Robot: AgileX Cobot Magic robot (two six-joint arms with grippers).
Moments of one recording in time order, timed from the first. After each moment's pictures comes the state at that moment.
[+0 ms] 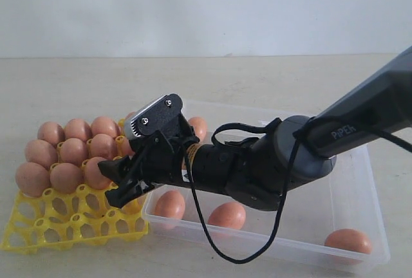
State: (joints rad) left arm 0.09 0.00 0.00 0.23 0.29 -0.09; right arm 0.80 2.10 -0.99 -0.42 -0.74 0.37
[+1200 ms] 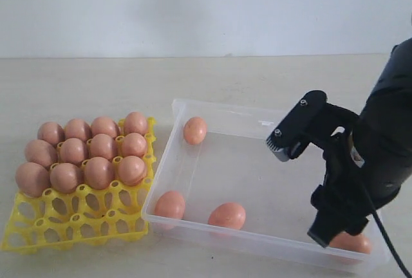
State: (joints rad) left arm 0.09 0.00 0.00 0.23 0.29 -0.09; right arm 0.71 1.40 -0.79 -0.37 0.87 0.12
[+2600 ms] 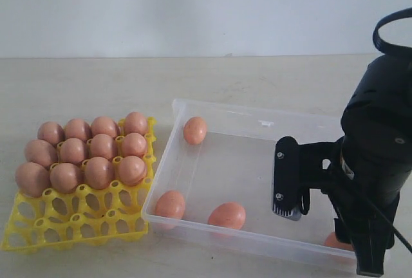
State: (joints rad) left arm 0.09 0.00 0.00 0.23 0.29 -0.09; right arm 0.71 1.49 -0.78 -0.37 0.92 -0.44
